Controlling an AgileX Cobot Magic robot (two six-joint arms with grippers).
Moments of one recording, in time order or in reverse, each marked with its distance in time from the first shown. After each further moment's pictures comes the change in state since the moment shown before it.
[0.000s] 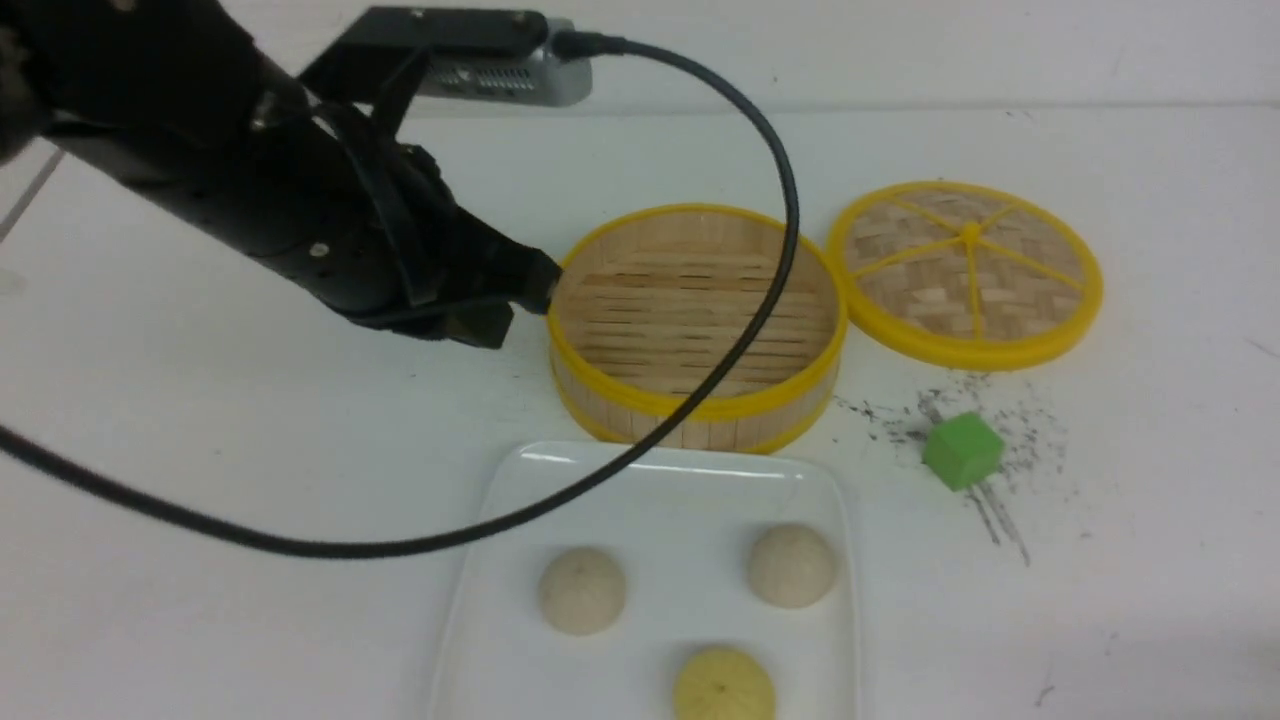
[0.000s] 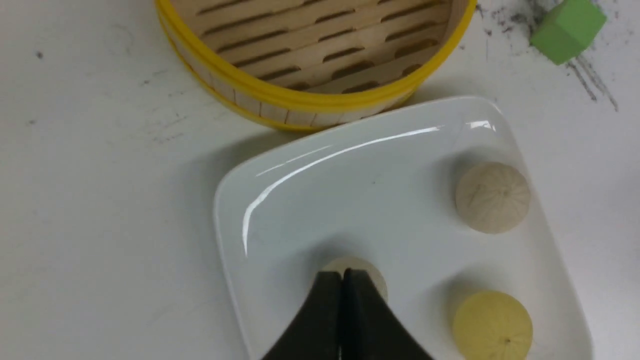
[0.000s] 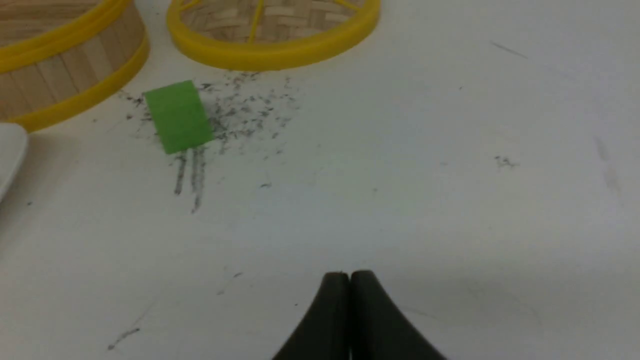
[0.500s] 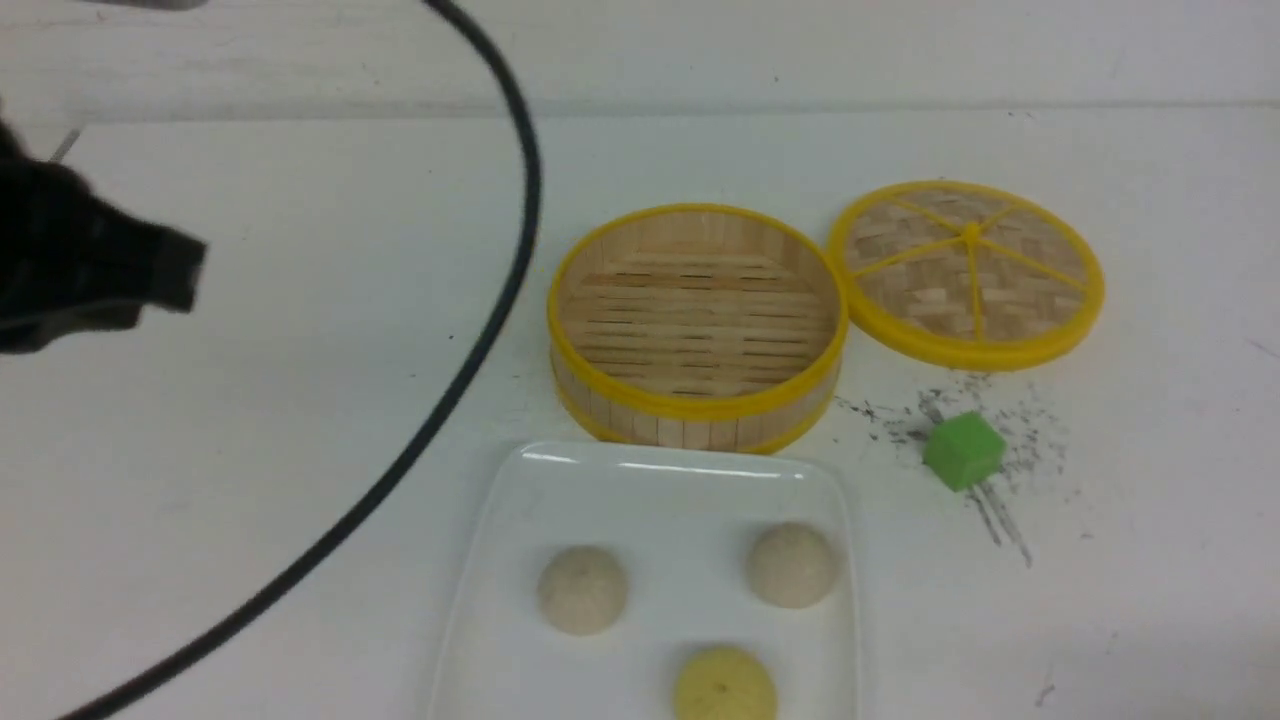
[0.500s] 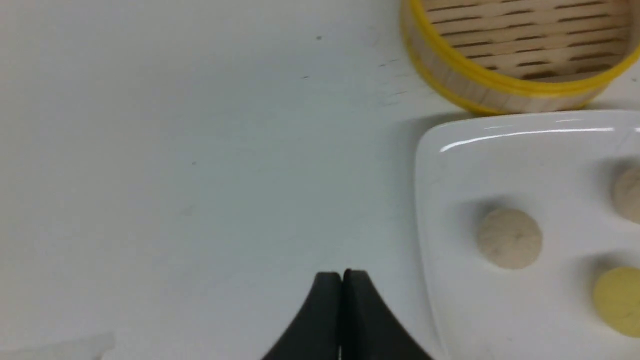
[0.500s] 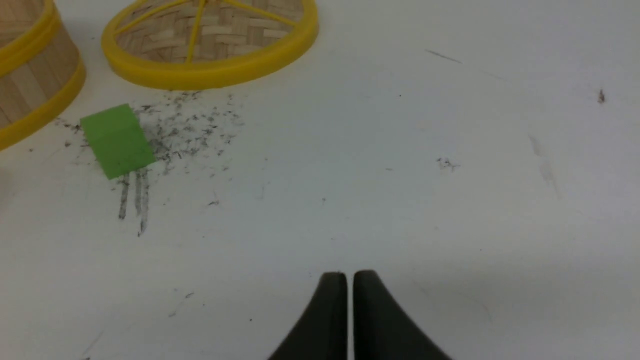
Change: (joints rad) right arm -0.086 0.000 0.002 -0.001 -0.010 0.000; left arm 0.000 -0.392 0.064 0.401 0.253 -0.316
